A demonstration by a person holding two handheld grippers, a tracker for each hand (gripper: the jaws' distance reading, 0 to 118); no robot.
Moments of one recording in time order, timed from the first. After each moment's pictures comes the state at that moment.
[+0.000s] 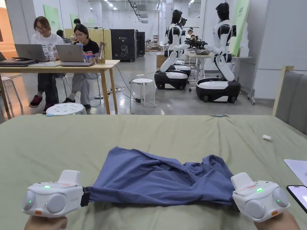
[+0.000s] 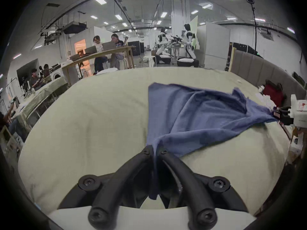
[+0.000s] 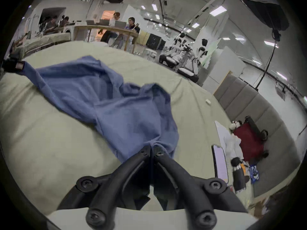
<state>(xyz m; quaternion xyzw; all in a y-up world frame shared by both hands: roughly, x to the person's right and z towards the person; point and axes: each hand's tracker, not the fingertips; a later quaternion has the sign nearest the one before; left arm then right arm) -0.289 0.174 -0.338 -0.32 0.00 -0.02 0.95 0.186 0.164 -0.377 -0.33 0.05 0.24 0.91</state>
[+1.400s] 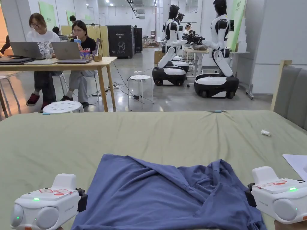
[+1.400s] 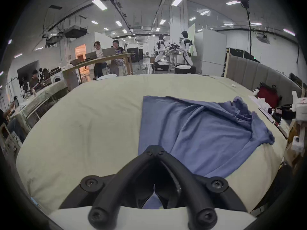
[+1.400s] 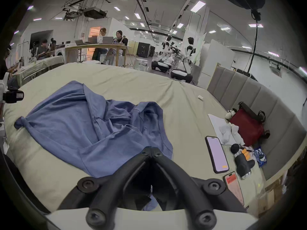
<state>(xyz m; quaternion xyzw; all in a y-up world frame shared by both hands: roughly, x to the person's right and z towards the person) -0.276 0.180 -0.320 -0.28 -0.01 -0.02 0.96 0.222 0.207 -0.347 -0.29 0.04 0.14 0.94</state>
